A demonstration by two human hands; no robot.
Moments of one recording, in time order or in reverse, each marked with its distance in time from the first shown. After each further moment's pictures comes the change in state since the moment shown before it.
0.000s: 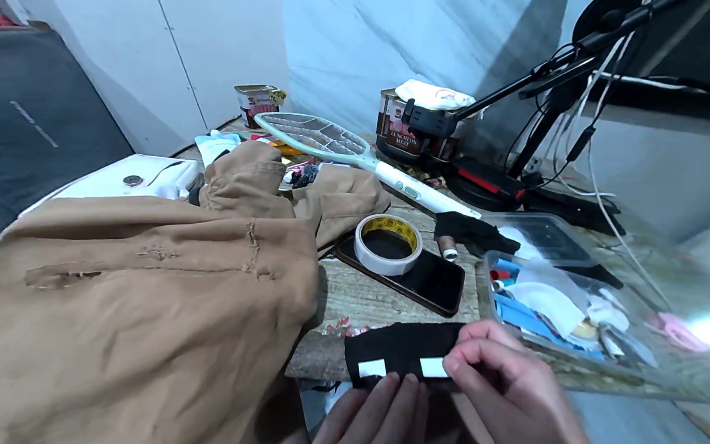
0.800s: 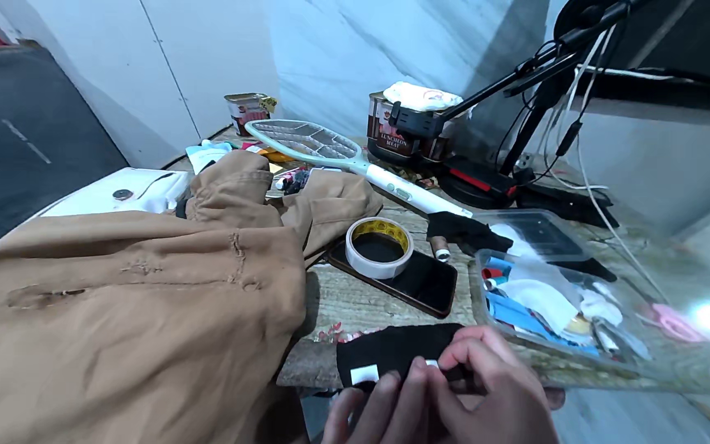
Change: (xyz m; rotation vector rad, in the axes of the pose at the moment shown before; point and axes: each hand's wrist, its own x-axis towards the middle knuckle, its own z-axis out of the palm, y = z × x) left_hand 0.017 0.013 -0.004 0.052 -0.045 -0.087; right_hand -0.007 0.000 0.019 -0.234 0.190 -0.102
